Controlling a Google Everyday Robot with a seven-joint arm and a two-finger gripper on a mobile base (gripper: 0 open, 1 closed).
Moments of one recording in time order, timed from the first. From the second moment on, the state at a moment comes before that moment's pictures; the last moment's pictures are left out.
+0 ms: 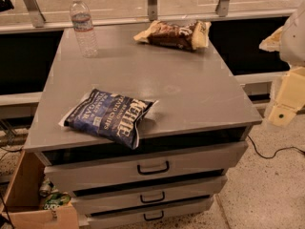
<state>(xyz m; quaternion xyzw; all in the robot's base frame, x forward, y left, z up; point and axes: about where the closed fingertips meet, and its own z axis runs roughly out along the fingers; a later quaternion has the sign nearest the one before) 0.438 -0.217 0.977 -0.60 0.78 -0.03 0.16</state>
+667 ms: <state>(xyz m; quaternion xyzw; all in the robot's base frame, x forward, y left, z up) 0.476 -0.210 0.969 -0.60 0.77 -0.02 0.20</state>
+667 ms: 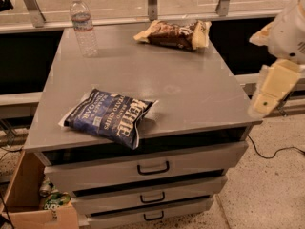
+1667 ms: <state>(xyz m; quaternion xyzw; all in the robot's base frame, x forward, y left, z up) 0.680 -0.141 0.951 -0.61 0.70 0.02 0.38</state>
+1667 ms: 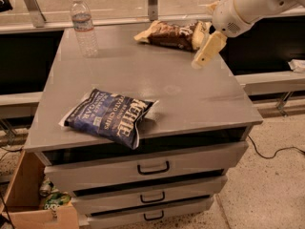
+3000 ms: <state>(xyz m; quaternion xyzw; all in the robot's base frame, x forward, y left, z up) 0.776 -0.110 0.909 -0.53 0.69 0.05 0.49</state>
